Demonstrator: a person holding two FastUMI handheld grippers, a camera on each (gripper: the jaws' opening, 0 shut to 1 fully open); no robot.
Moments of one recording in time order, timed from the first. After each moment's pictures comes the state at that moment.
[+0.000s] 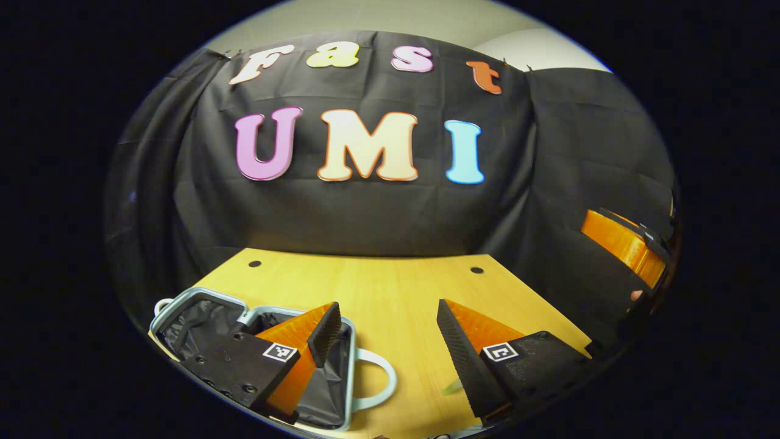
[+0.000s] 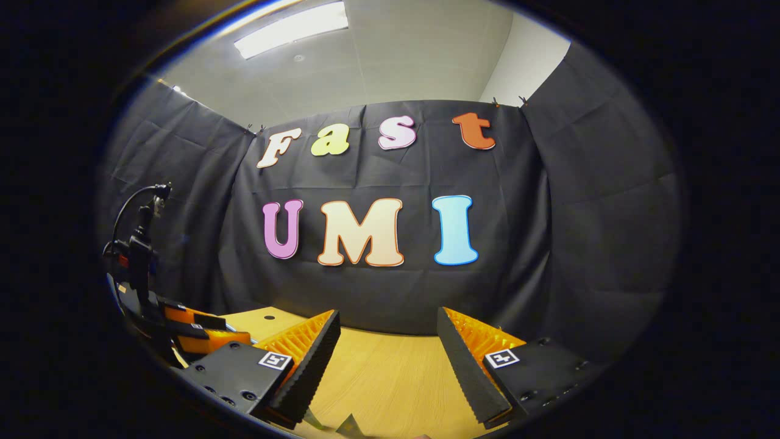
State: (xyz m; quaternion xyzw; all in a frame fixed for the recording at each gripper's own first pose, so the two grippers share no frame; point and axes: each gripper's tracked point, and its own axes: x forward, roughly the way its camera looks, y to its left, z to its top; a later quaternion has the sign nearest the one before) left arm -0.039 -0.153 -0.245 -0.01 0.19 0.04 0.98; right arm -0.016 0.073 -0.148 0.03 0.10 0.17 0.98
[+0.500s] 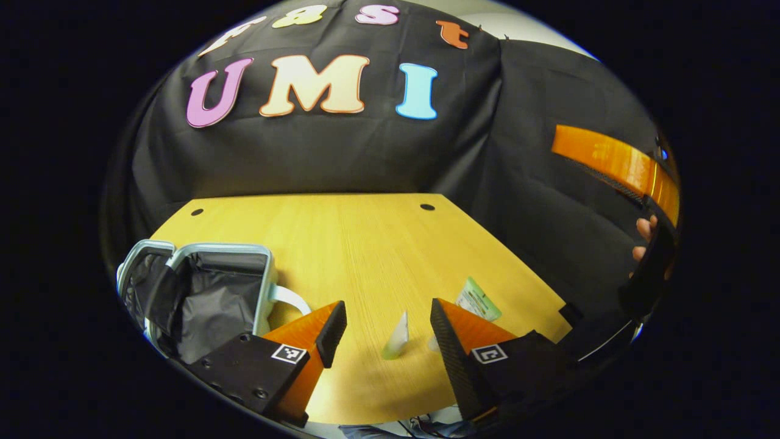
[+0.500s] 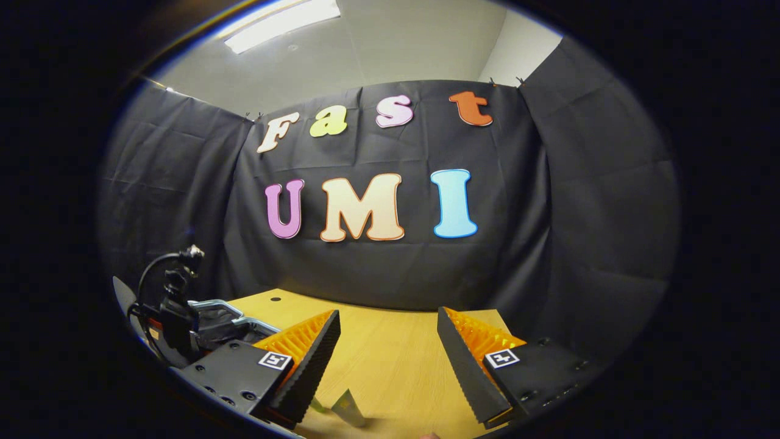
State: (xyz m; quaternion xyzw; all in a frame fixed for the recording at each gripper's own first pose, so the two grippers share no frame) left arm -0.066 -0.234 -0.358 -0.03 0.31 -0.06 0.95; right arm -0.041 0.054 -0.181 0.03 0.16 0.18 0.97
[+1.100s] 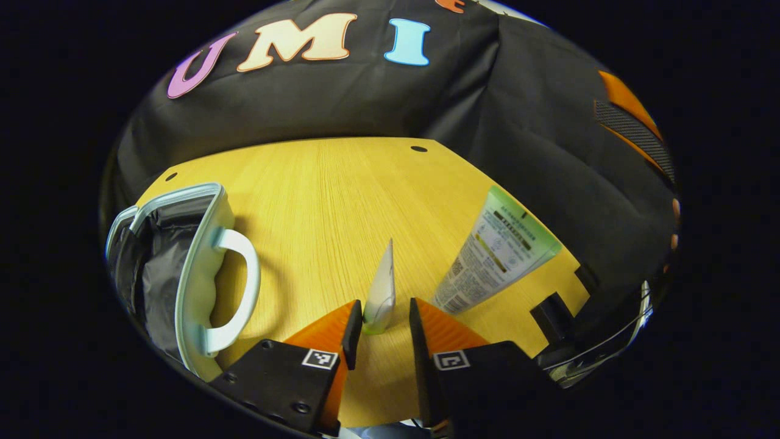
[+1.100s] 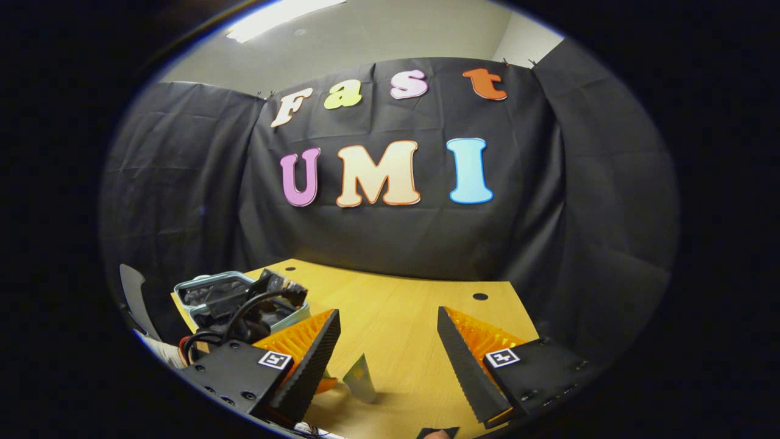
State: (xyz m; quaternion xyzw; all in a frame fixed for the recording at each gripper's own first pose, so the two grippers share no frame) left arm -0.073 -0.248 -0.448 -0.04 0.40 -0.07 0.91; right arm -0.090 0.073 -0.235 0.01 0.22 0.22 0.95
